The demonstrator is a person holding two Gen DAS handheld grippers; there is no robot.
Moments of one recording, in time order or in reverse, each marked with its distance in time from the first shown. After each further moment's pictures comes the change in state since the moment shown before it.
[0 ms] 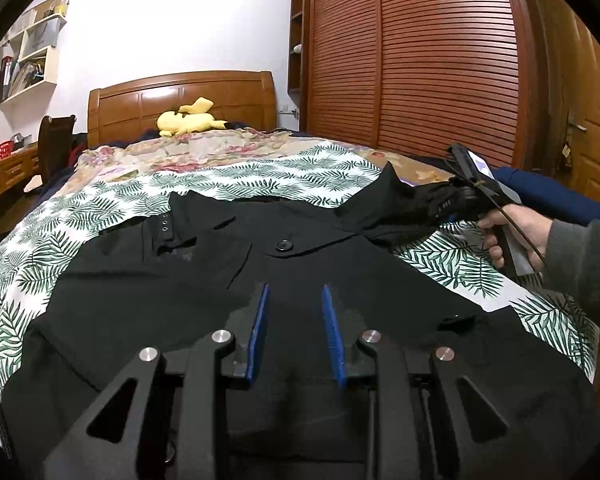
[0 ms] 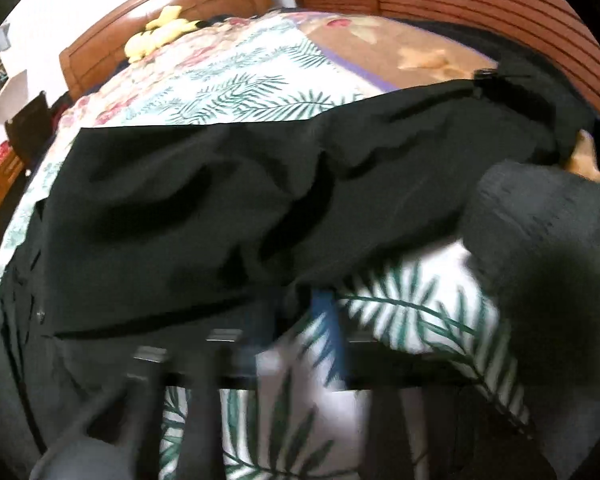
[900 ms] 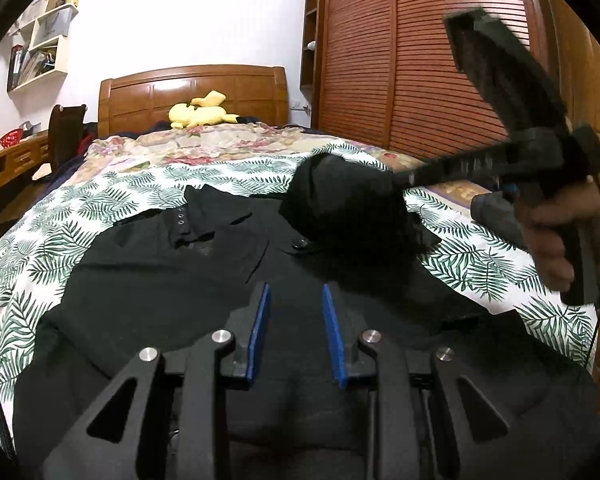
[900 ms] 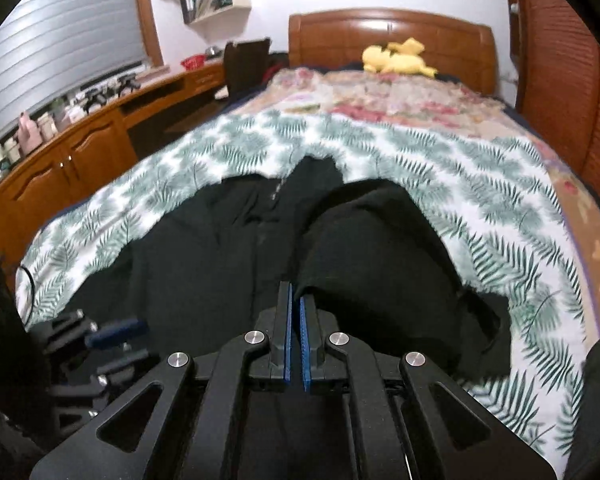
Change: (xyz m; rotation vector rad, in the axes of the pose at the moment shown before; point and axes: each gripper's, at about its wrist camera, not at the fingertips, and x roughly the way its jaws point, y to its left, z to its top) left arm -0.010 0.014 0.005 -0.045 0.015 0.026; right arm -0.126 0.243 -0.078 -0.588 -0.090 0.389
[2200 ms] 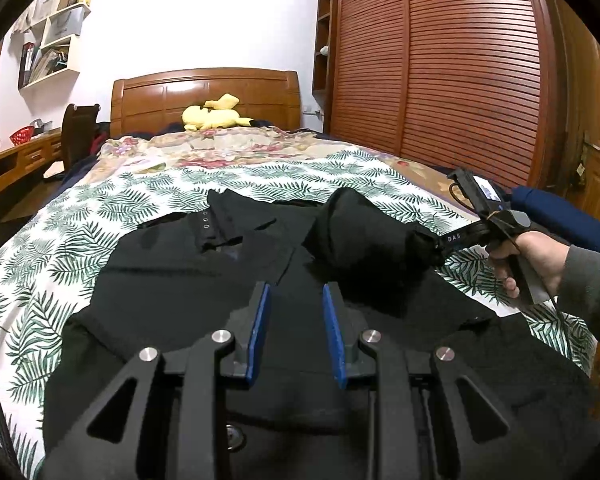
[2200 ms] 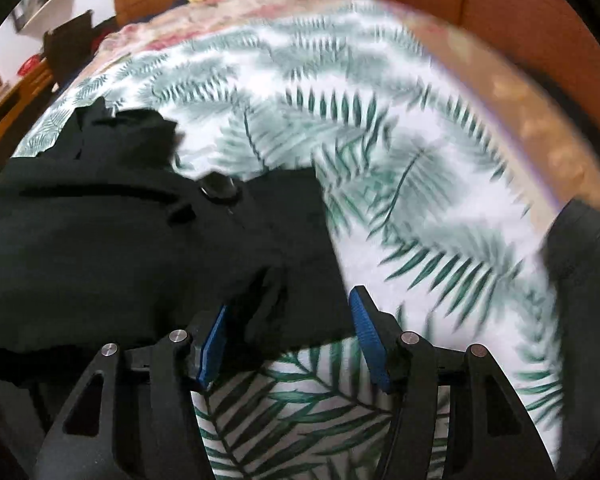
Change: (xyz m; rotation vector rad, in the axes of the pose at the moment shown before) left arm -0.022 0.026 0.003 -0.015 -0.010 0.030; right arm 0.065 -0.194 -0.077 0.393 0.247 -0.337
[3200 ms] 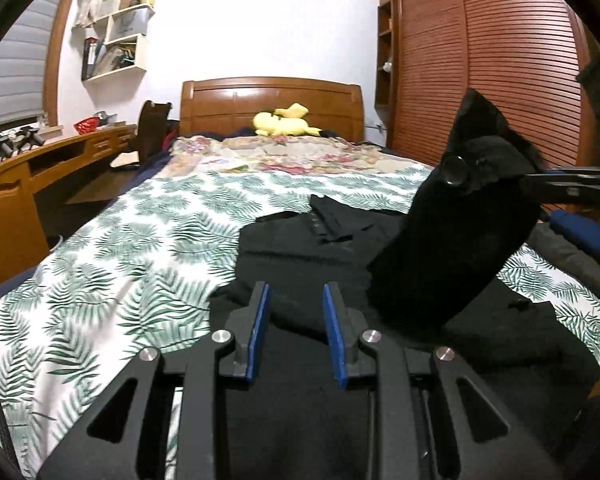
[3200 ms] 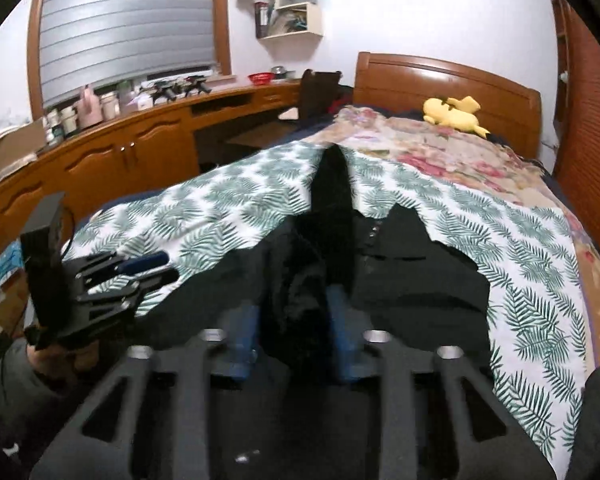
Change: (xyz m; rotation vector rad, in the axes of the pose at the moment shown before) left arm -0.106 0.103 -0.023 -0.082 -0.039 0.193; right arm -0.237 0.275 -0.105 -0.574 -0.385 0.433
